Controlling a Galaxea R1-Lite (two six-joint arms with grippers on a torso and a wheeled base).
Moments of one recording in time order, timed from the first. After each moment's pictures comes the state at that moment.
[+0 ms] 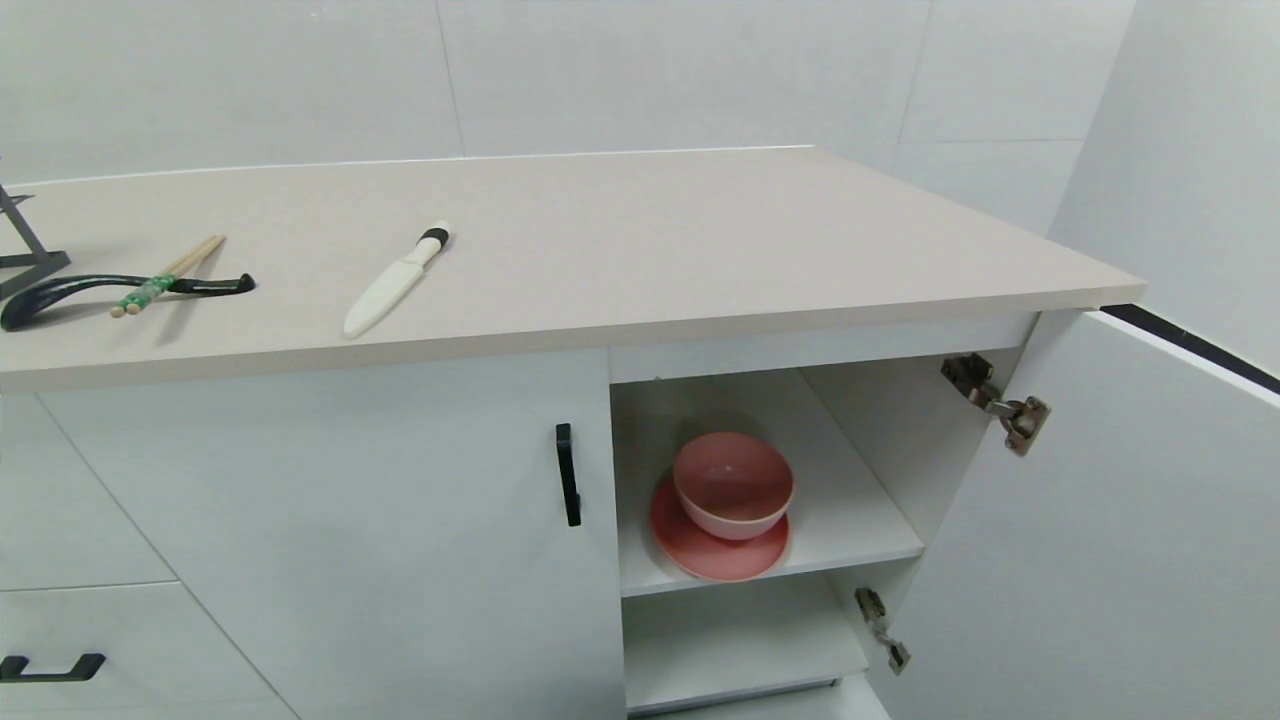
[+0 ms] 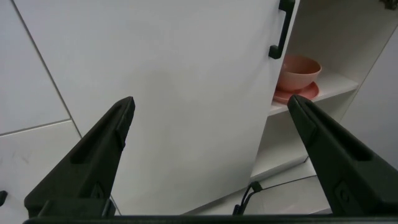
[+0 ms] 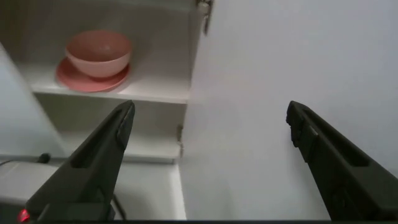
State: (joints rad) left arm 0.00 0.00 0.00 -0.05 -0.28 -0.01; right arm 0.23 0.36 -0.23 0.07 -0.13 -0.13
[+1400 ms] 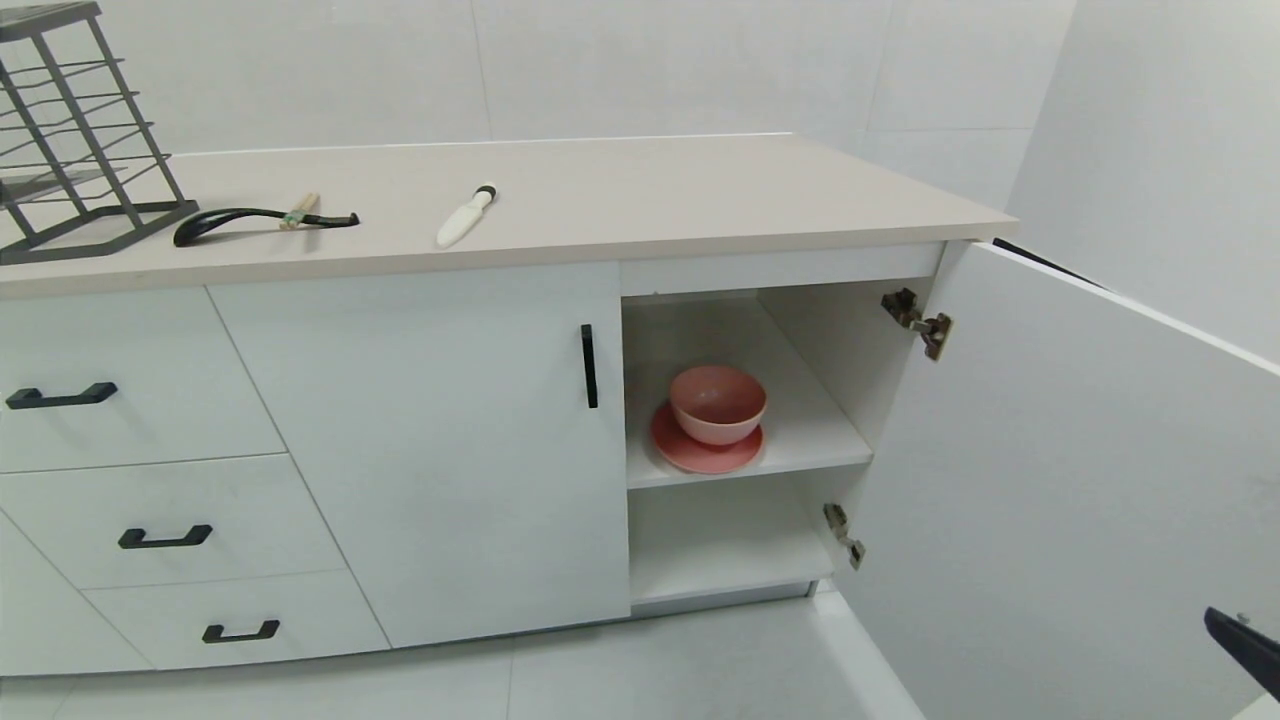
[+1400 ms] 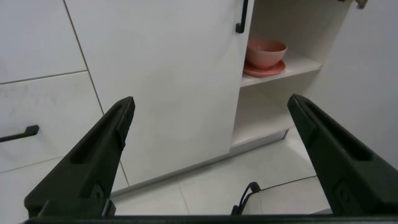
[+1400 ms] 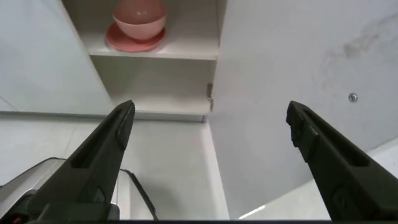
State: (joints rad) left arm 0.00 0.00 0.00 -0.06 -0.28 -0.02; right arm 0.19 0.65 -0.31 -0.03 -0.06 -0.04
